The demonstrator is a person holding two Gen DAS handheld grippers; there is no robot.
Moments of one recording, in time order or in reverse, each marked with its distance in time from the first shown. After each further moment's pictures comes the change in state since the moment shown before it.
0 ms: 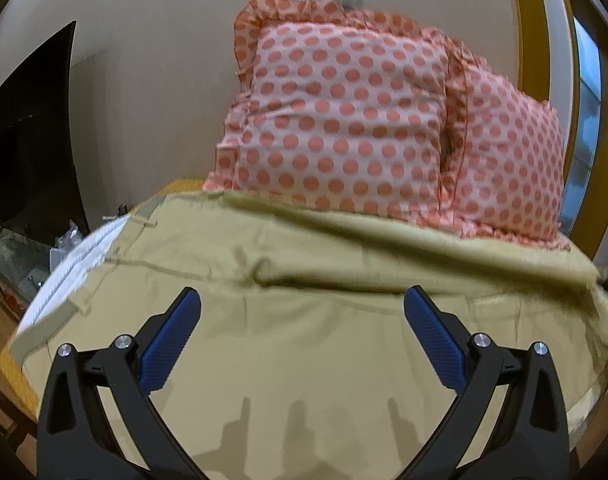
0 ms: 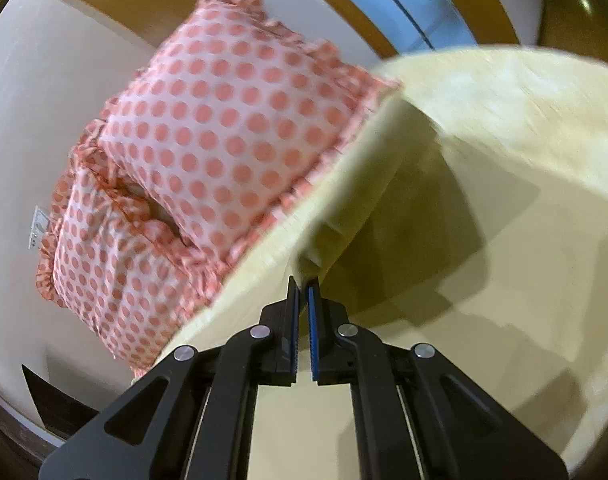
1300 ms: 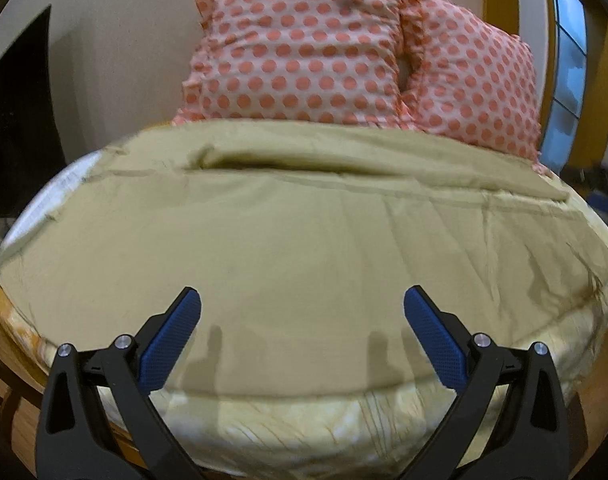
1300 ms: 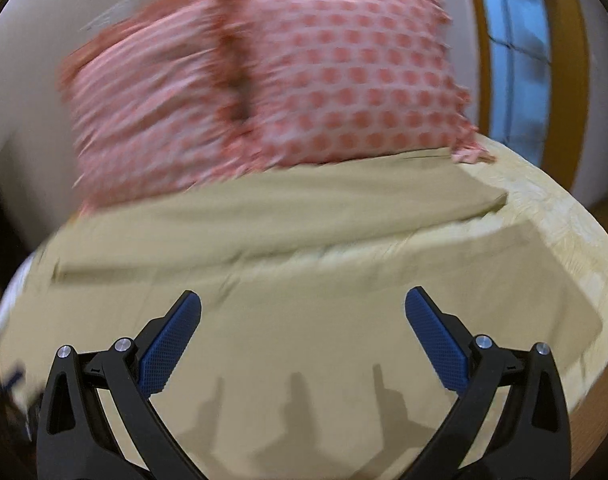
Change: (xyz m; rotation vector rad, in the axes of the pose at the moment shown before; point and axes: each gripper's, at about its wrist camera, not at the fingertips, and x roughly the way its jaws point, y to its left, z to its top) left arm -0.019 -0.061 -0.088 0.078 0.160 0.008; right arm -0.031 0.151 -0.075 -0.660 0.044 -0.163
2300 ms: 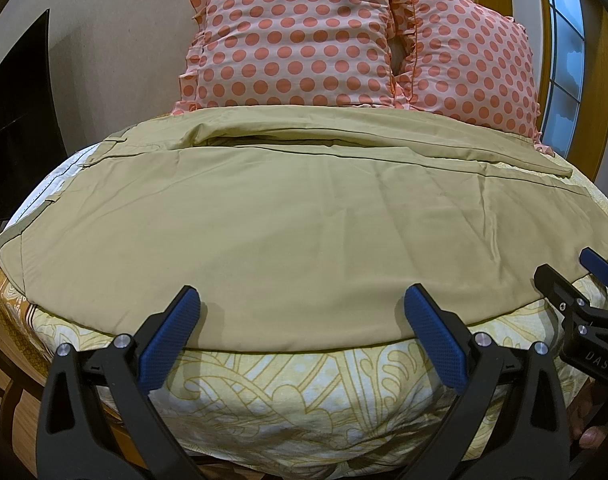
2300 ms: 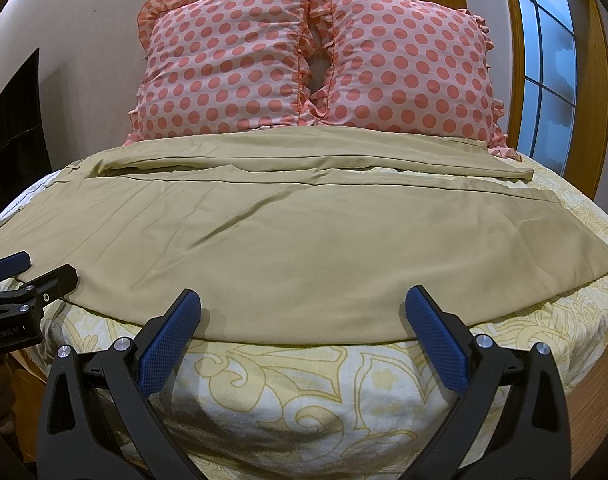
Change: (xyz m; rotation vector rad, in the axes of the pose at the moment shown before) left arm 0.006 -0.022 -0.040 0.026 0.025 0.005; right arm -0.036 0.068 -0.151 -0.238 -0.092 0.053
